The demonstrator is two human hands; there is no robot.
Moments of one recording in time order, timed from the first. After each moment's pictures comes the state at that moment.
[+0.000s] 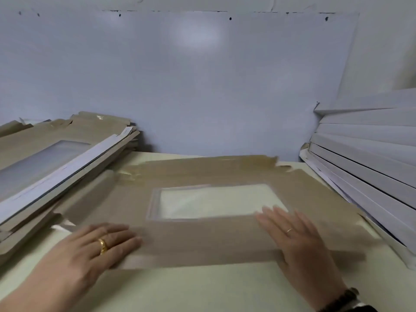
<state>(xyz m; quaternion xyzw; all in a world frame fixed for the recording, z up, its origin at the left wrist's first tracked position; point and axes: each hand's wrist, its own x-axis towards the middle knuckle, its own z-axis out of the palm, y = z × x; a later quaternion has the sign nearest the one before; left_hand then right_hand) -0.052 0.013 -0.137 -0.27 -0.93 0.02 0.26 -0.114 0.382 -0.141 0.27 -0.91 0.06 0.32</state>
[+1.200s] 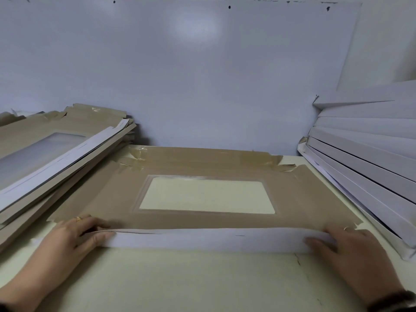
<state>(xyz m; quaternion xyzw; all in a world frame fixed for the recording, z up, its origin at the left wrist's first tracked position) -0.069 -0.011 -0.147 -0.05 -0.95 -0.22 0.21 -0.108 0.449 -0.140 0.08 -0.96 0.11 0.24</state>
